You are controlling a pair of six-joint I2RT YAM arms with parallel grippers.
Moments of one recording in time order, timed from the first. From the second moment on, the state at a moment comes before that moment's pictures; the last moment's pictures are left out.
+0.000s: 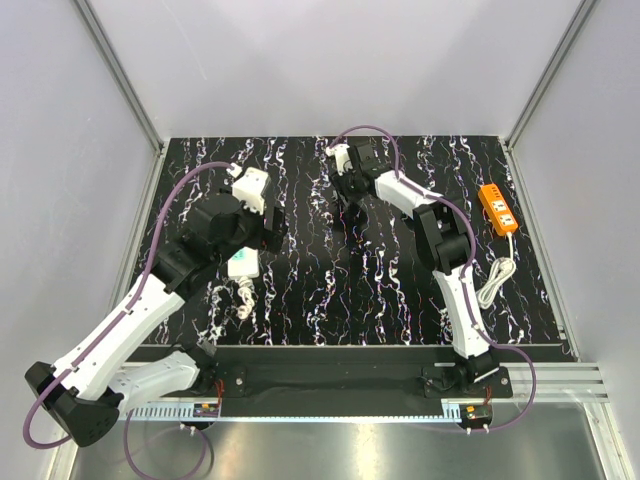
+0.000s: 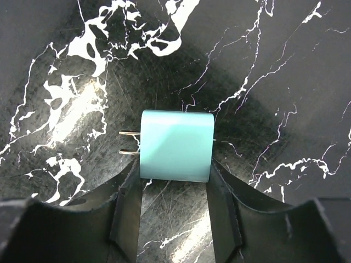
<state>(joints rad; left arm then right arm) -0.63 0.98 1.07 -0.52 -0.16 -0.11 0.44 2.41 1.94 -0.38 -0.12 -0.20</state>
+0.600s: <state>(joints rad) -0.48 1.01 1.14 -0.56 0.21 -0.39 0.64 1.34 1.02 -0.07 -0.45 -0.07</state>
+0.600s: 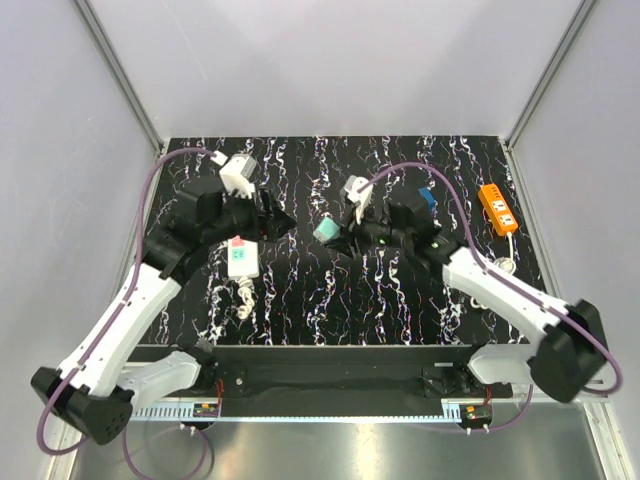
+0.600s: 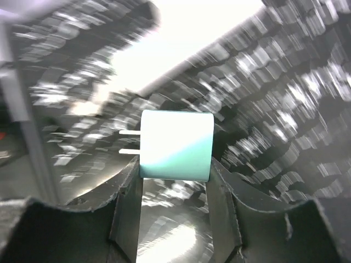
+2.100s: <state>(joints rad) -0.56 1.28 1.05 -0.17 0.80 -0.67 0.77 1.03 0.83 -0.04 -0.40 0.10</state>
